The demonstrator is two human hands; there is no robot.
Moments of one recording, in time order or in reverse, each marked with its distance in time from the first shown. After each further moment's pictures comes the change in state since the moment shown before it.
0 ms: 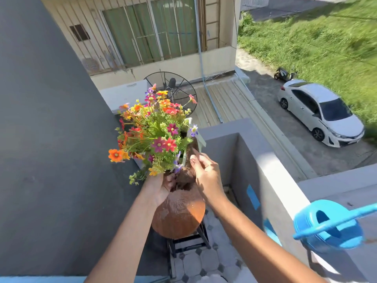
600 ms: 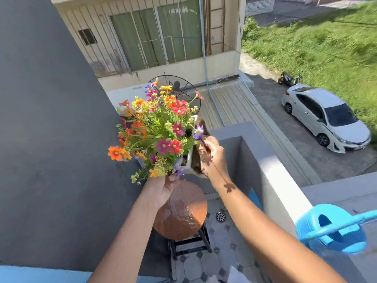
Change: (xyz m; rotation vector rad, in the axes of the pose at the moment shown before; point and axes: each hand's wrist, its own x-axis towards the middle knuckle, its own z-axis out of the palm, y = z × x) left_hand -0.024 0.010 0.007 -0.055 -0.060 0.005; right_hand 0.039 -0.022 -0.011 -0.074 0.017 -0.153
